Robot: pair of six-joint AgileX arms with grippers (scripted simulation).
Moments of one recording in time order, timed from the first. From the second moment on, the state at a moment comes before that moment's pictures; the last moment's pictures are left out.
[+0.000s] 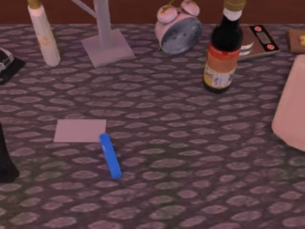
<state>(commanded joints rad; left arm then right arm) 0.00 0.00 0.00 0.00 0.00 0.00 0.00 0.00 0.00 0.00 0.00 0.00</state>
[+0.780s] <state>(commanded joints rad) -0.16 0.68 0.58 -0.42 0.00 -0.30 0.00 0.00 0.00 0.00 0.00 0.00</state>
